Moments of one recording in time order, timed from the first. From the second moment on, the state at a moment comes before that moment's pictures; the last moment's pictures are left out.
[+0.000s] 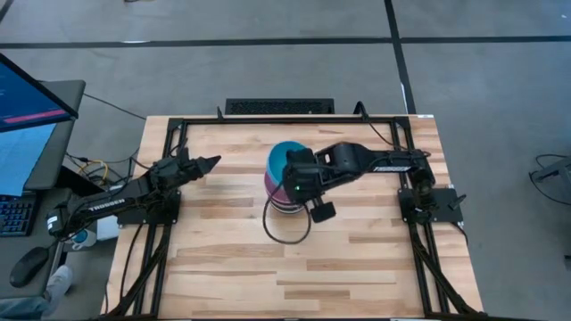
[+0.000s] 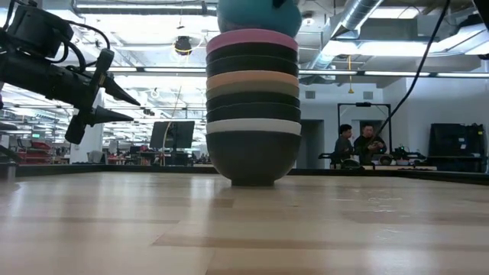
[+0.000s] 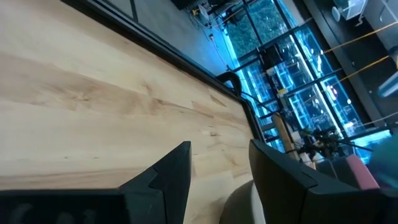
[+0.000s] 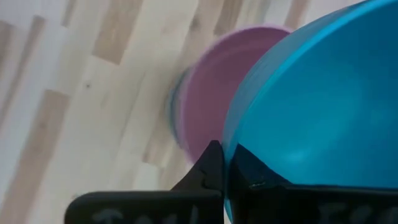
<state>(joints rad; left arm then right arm) 0.43 0.26 0.02 0.03 -0.23 -1.10 0.17 2.01 2.36 -1.58 0.16 -0.32</state>
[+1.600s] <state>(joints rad) 0.43 0.26 0.02 0.01 -0.19 -1.16 0.14 2.02 2.36 -1.57 0.08 -0.17</state>
